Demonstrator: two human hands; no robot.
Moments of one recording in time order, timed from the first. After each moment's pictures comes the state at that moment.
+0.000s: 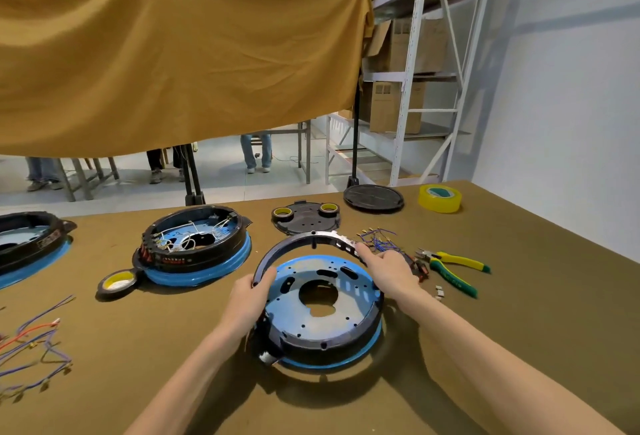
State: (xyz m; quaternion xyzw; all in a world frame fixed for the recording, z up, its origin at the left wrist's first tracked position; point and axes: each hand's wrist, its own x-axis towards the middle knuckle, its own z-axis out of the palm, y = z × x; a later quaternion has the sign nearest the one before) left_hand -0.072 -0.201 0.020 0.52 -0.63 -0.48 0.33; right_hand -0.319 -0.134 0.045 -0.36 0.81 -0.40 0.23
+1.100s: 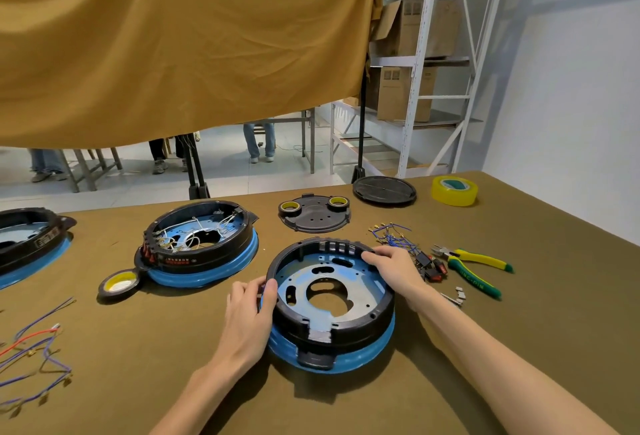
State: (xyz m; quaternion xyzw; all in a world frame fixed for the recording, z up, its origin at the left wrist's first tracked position) left_hand -0.052 -0.215 -0.027 0.48 -0.74 -0.33 0.35; right_hand -0.328 -0.161 0.026 -0.40 0.74 -0.46 0.29
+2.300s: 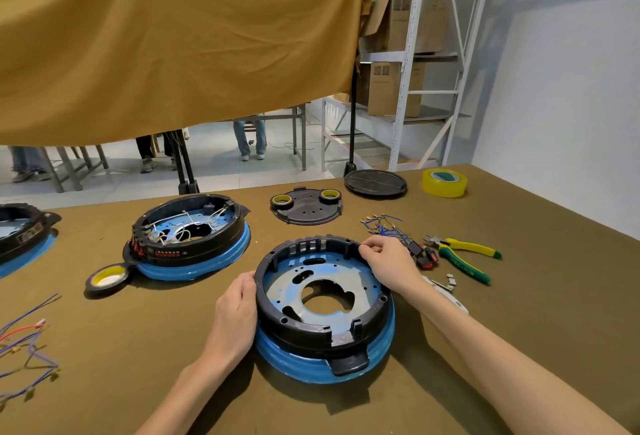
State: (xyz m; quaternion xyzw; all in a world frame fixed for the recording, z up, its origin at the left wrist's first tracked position) left_hand -0.049 -0.209 -0.027 0.43 -0.71 -0.40 0.40; right_hand -0.322 -0.147 0.027 -0.47 0.78 -0.38 0.16
